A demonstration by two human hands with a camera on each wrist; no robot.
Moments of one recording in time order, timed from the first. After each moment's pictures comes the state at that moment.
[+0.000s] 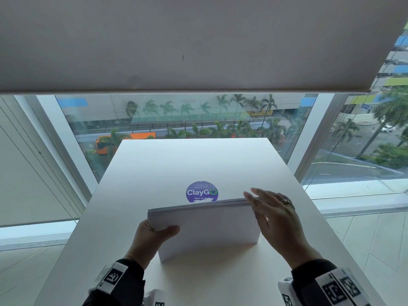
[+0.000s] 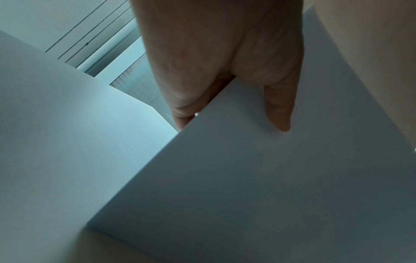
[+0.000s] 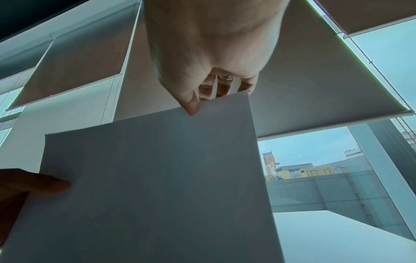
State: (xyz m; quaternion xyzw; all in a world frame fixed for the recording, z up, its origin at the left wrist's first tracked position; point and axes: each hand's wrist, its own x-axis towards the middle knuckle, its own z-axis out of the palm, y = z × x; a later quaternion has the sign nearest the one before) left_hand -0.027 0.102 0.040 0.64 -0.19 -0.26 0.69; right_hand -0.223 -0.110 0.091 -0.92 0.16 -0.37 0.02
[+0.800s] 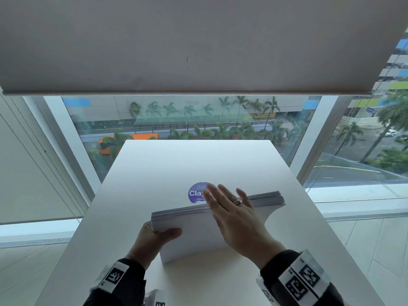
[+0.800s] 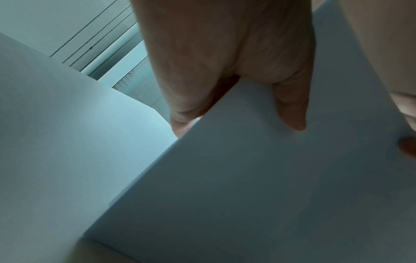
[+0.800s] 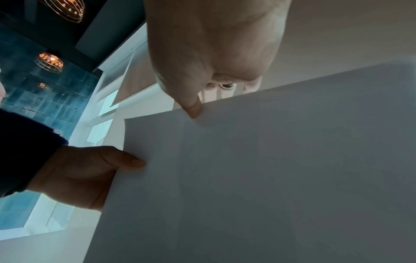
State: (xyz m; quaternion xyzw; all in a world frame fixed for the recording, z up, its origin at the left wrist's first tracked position) left_hand -0.033 0.105 0.047 0.61 -0.21 -0.30 0.70; right_hand -0.176 -0.055 0.105 -0.97 0.08 -0.24 -0.03
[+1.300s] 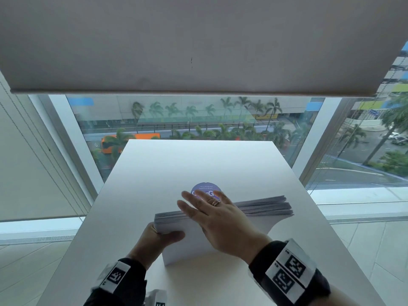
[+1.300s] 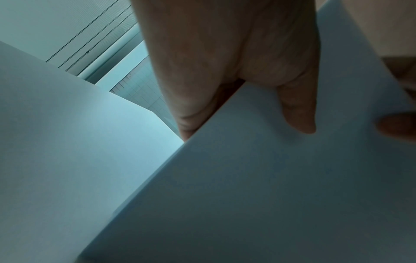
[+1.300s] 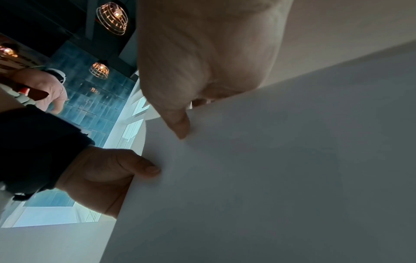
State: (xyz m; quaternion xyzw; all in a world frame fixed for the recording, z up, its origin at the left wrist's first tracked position) left_hand -0.034 0.111 0.052 0.62 -0.22 -0.33 0.68; right_hand -0.156 -0.033 0.122 -0.99 -0.05 -0.14 -0.06
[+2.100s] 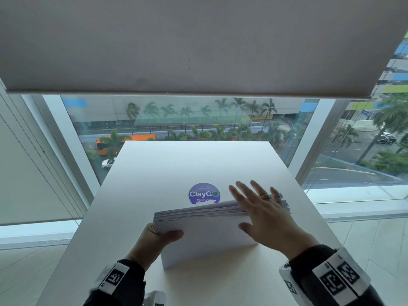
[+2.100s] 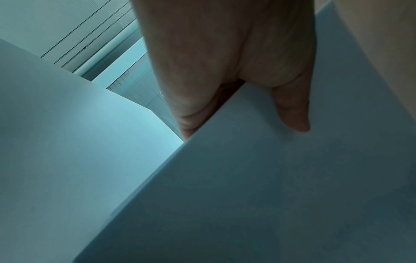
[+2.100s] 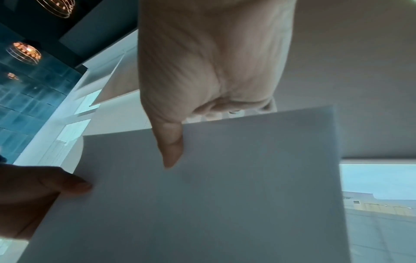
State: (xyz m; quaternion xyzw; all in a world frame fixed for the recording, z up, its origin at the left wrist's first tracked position) left_hand -0.033 0.111 0.054 0.61 -0.23 -0.32 0.69; right_hand -0.203 -0.084 0.136 -0.98 0.18 -0.04 0.01
